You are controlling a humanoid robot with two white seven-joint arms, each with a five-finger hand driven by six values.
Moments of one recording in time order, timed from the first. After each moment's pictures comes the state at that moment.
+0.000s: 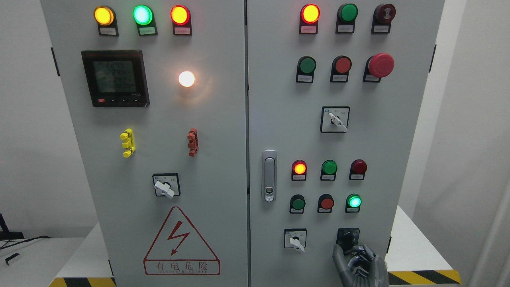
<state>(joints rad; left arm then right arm) -0.04 -0.09 0.08 0.06 0.00 -0.16 0.06 -0.23 0.13 0.06 -1.63 0.17 0.19 -0.32</state>
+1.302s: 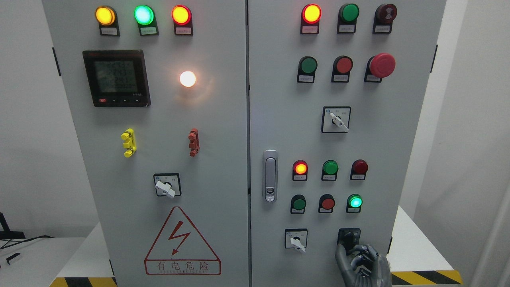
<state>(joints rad) -0.04 -0.09 0.08 0.06 0.00 -0.16 0.06 -0.23 0.13 0.05 -1.63 0.18 0.19 -0.32</state>
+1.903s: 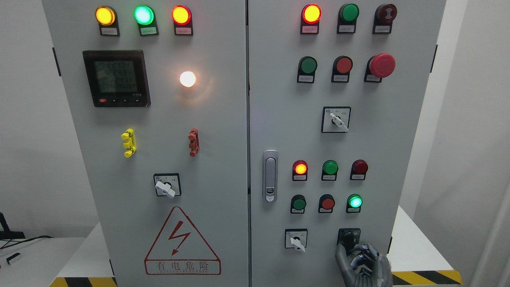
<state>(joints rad) -0.04 -0.09 0.08 0.06 0.00 -0.16 0.06 -0.23 0.13 0.05 -1.62 0.22 0.18 -0.32</state>
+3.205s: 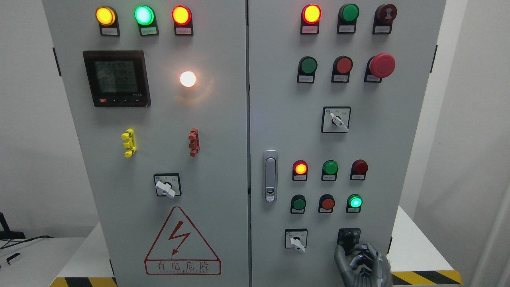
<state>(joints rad) -0.04 -0.09 0.08 0.06 0.00 -0.16 0.06 -0.23 0.13 0.05 -1.62 0.25 0.18 -0.32</state>
